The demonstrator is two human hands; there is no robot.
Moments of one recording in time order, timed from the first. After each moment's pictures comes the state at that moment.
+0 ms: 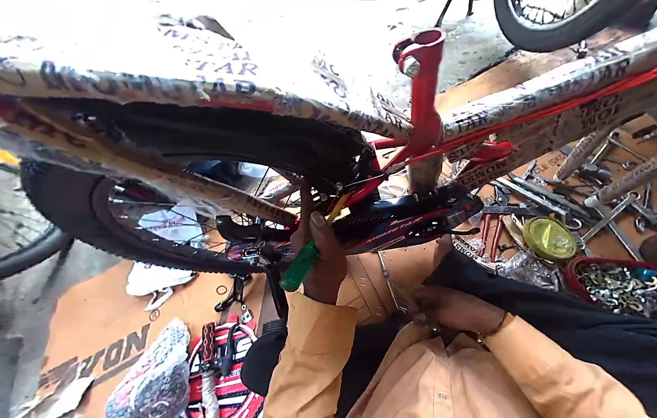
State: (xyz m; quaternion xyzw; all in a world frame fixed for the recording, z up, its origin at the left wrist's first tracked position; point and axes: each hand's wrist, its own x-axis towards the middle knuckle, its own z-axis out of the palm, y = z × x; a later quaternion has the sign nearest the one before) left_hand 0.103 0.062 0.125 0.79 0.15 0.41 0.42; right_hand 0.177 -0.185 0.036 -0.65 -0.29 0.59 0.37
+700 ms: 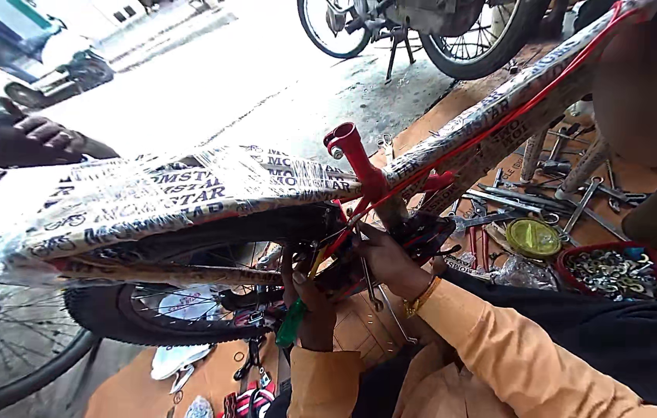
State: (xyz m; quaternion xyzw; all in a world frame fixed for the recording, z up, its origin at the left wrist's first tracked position) left_hand 0.098 0.057 0.124 0.79 0.20 0.39 0.42; right_hand 0.205 -0.079 0.161 -0.57 -0.13 0.37 0.72
